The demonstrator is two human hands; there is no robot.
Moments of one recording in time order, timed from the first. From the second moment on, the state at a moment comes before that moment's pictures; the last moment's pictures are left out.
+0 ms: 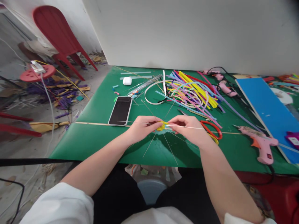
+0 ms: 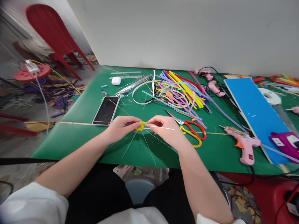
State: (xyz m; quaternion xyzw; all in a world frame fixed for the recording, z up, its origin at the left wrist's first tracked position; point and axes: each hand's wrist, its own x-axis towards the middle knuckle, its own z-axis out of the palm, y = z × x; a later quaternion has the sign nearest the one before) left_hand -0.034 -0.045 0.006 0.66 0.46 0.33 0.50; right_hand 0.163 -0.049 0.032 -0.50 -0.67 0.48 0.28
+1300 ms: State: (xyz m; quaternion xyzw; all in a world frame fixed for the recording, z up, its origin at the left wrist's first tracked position) left_hand -0.022 -0.056 -0.008 0.73 0.51 0.32 0.32; right_hand 0.142 -0.065 0.035 -0.47 -0.85 -0.12 0.22
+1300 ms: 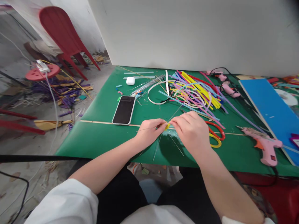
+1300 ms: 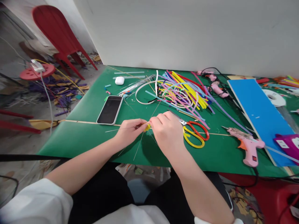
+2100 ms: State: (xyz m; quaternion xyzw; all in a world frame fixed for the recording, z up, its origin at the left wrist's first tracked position) left_hand -0.037 -0.068 0.033 0.65 0.40 0.48 0.43; right_hand 0.158 -0.039 0.055 -0.43 -0.75 0.48 0.16
